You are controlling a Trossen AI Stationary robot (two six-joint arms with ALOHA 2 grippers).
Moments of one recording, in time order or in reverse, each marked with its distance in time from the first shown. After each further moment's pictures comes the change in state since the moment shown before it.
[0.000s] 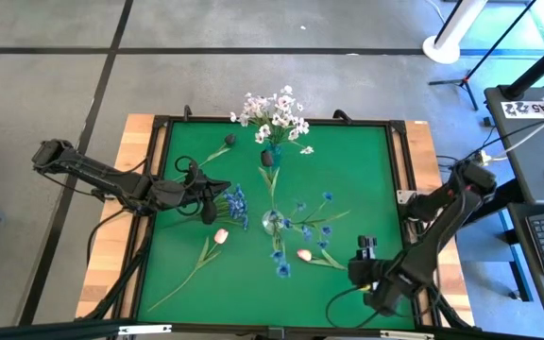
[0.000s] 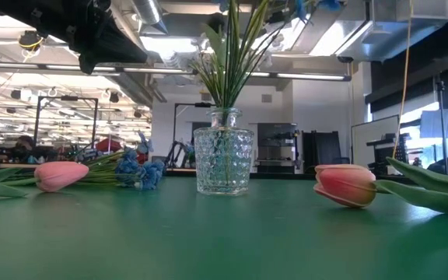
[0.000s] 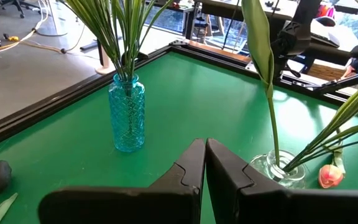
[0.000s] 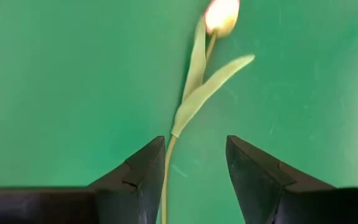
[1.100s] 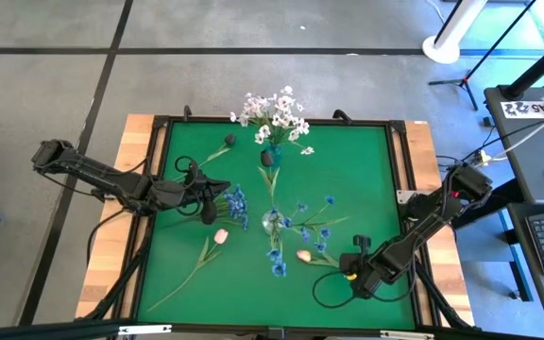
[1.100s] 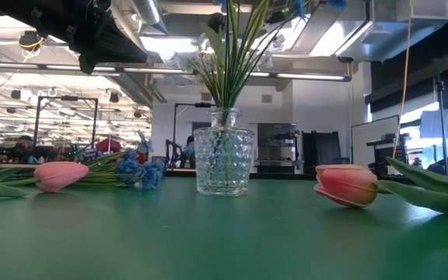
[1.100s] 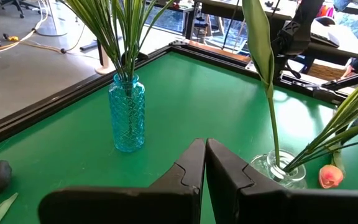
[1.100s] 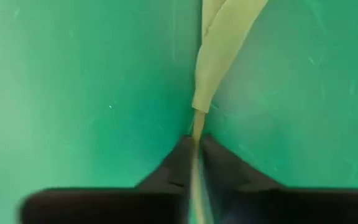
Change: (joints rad) left arm 0.000 0.000 0.000 0.000 0.000 0.000; right arm -0.108 0.089 -0.298 0.362 -0.291 0.113
